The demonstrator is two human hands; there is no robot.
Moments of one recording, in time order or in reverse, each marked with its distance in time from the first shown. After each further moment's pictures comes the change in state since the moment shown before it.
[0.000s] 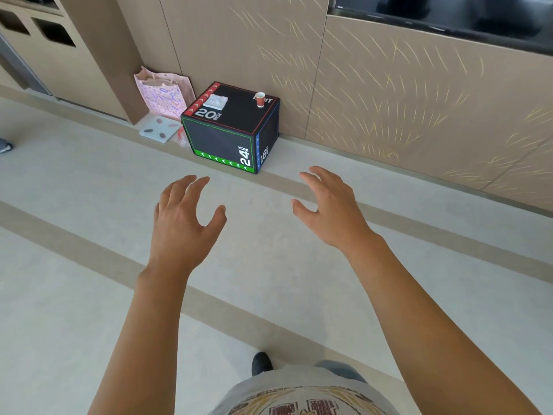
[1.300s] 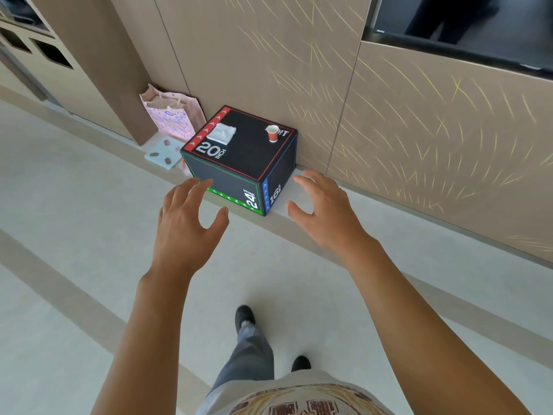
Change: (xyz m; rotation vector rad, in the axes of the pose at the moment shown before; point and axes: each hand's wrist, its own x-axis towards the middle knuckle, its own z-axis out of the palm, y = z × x) left_hand 0.454 0.024 0.185 0.034 0.002 -0.123; right_hand 0.490 0.181 0.018 0.151 -0.086 -0.108
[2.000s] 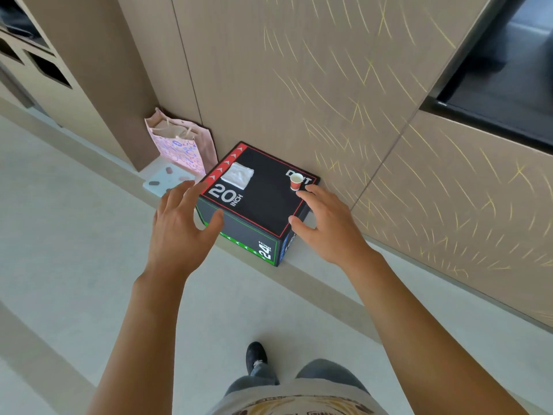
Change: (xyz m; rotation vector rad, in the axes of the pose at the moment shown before) left_hand 0.315 -0.174 -0.023 -0.109 0.064 -0.024; right_hand 0.332 -0.076 0.071 -0.080 -0.048 -0.022
